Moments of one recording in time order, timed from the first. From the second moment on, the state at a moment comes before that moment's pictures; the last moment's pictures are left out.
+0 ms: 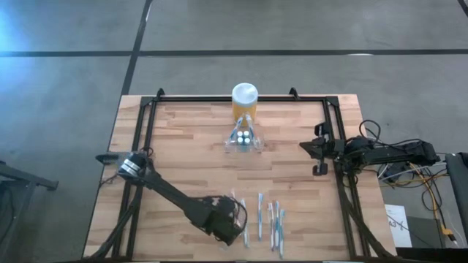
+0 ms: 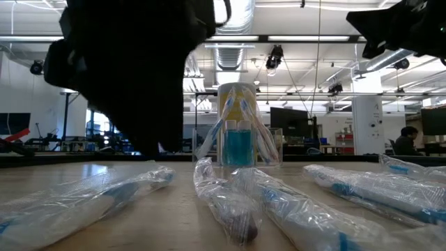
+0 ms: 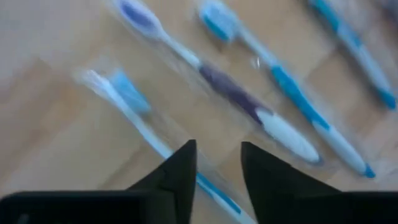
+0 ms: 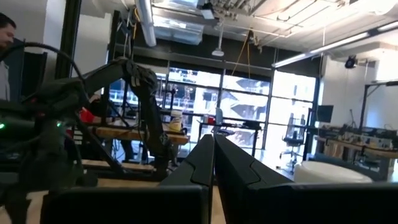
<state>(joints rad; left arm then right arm) -0.55 2.06 1.61 -0.81 -0.27 -1.39 0.02 0.28 0.01 0.62 0.10 -0.15</state>
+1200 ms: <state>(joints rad) -0.50 2.09 1.53 -0.87 -0.12 -1.46 0.02 0.28 0.01 0.62 0.11 -0.16</state>
